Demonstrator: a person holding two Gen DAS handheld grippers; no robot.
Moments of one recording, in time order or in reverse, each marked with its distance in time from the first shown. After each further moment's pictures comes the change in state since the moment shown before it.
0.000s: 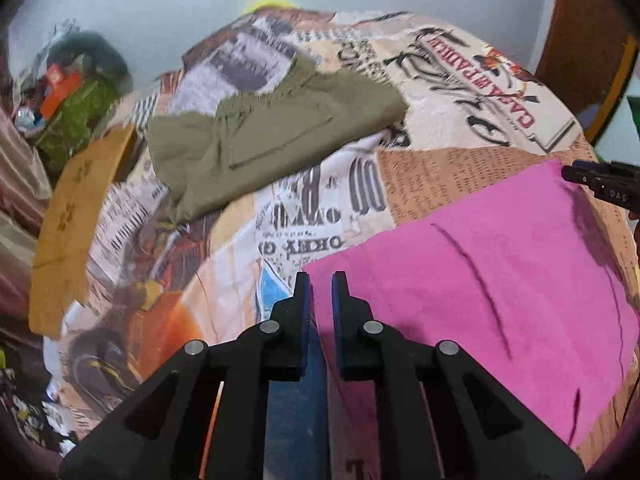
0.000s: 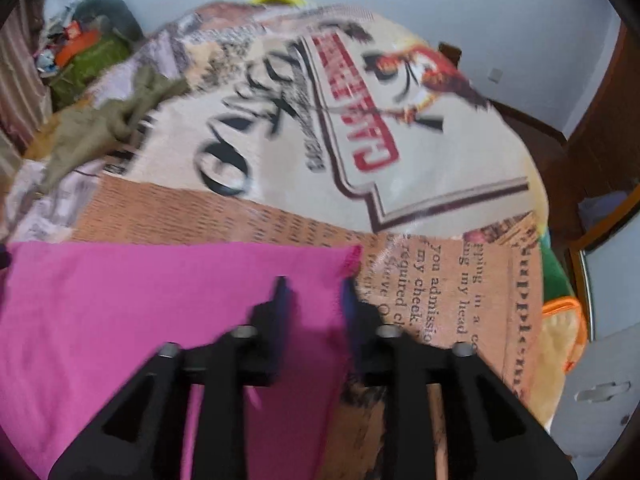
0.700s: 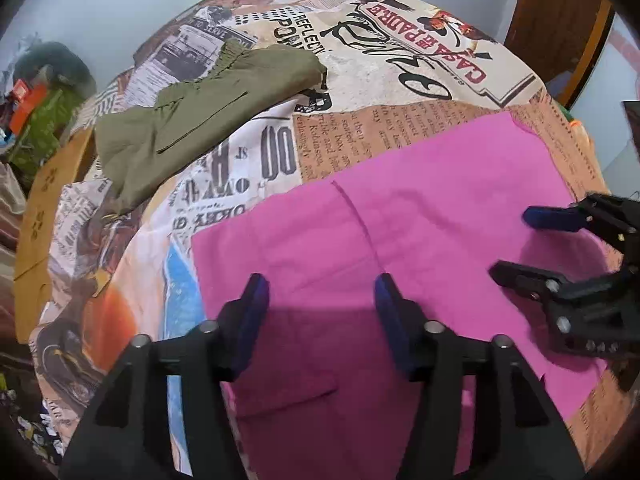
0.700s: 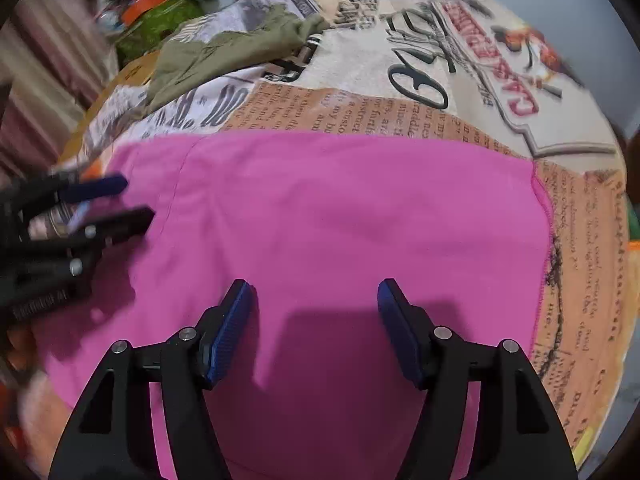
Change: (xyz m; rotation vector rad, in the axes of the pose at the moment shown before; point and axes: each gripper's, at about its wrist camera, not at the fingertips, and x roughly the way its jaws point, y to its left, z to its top) left arm 0.012 -0.057 -0.018 0.079 0.078 -0.084; right arm -0.005 0.108 -0.053 -0.135 0.115 0.208
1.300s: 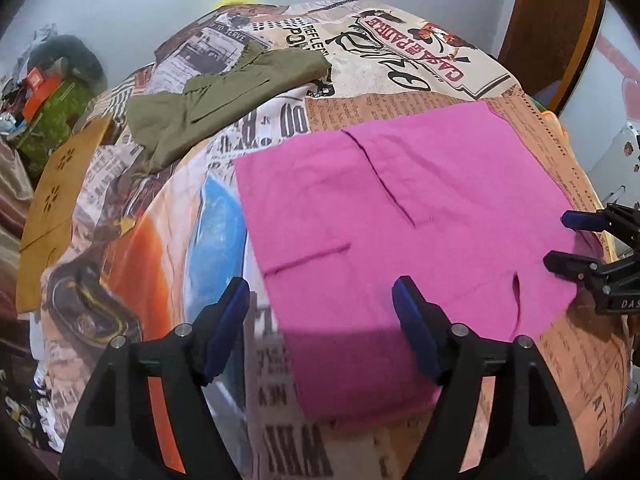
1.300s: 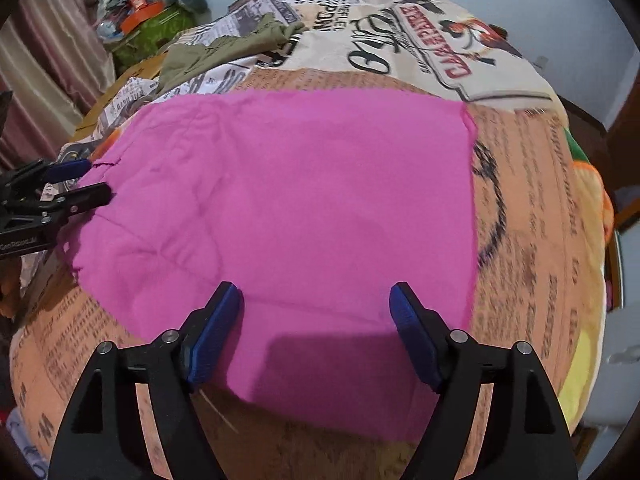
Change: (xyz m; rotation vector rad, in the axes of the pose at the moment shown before) left arm -0.056 0.007 -0.071 -0.035 -0.055 -0.014; right arm -0.054 -0.015 -0.082 0.057 -0.034 -0.021
